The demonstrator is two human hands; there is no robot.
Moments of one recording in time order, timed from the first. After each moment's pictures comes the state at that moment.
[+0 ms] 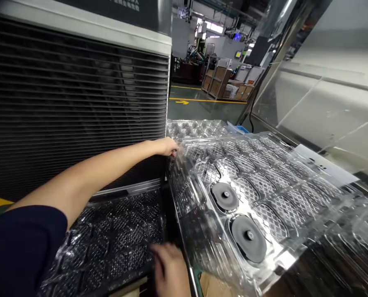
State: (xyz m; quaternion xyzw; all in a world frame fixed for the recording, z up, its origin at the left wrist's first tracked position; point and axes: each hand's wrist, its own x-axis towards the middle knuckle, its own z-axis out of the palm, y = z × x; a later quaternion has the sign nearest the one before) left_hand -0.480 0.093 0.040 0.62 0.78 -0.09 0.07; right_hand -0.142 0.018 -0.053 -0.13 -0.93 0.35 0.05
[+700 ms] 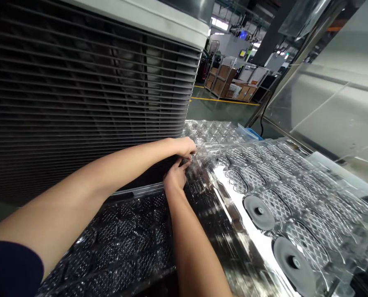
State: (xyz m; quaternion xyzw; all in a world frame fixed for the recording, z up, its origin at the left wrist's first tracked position) left_hand -0.476 0.094 0.063 0.64 0.75 -0.15 0.08; right_hand -0.392 0.051 -0.025 -0.38 -0.91 0.17 0.03
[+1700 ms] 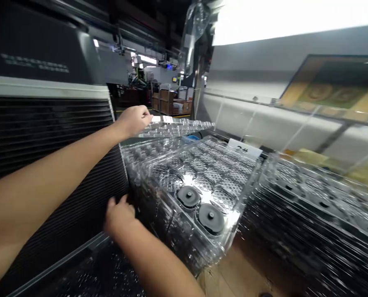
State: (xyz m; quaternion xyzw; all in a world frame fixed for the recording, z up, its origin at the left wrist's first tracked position) left_hand -0.428 0.118 0.219 0.54 0.78 0.27 -0.17; right_hand -0.335 0.037 0.050 -0.23 -0.90 0.37 -0.04
